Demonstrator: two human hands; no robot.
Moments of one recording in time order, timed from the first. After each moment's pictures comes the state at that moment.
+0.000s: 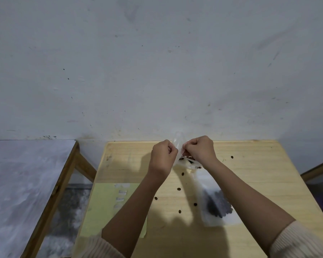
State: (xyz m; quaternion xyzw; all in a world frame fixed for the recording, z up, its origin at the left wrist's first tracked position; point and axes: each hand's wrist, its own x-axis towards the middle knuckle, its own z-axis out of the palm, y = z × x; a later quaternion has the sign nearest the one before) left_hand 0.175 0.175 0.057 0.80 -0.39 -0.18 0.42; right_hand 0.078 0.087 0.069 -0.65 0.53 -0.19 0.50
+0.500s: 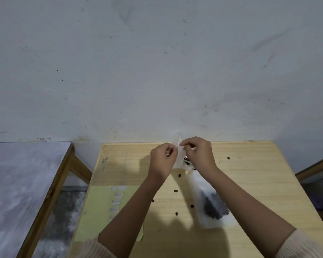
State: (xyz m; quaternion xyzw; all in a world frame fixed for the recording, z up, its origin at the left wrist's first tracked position) left_hand 0.162 0.174 0.052 0.74 -0.35 -0.22 0.53; right_hand 0.067 0.091 0.056 -0.76 0.43 -0.30 0.40
